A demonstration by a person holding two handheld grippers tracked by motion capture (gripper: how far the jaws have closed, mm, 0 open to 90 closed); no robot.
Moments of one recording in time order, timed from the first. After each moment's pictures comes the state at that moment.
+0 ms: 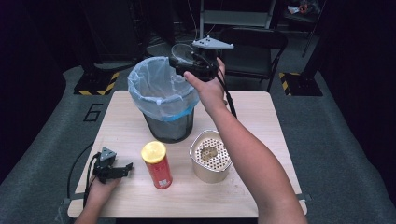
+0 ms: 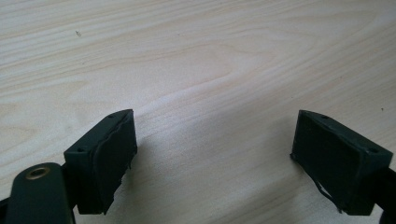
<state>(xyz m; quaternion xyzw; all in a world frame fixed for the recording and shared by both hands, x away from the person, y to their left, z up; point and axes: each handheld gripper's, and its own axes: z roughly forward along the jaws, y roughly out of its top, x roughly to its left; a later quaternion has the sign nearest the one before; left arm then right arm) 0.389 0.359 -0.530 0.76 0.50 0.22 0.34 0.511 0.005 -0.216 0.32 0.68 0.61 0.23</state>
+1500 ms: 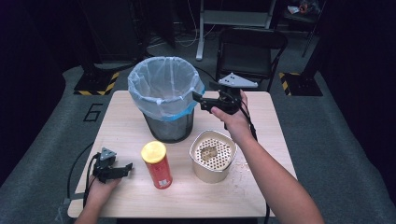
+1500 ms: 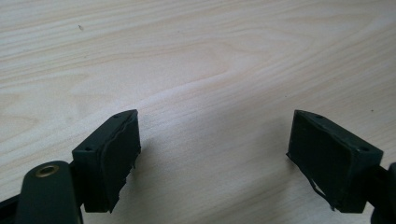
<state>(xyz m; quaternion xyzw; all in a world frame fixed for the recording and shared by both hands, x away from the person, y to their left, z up) 0.384 0.354 -0.524 0.75 0.52 0.21 0.34 0.473 -0.065 -0.293 0.32 0.70 0.60 0.22</state>
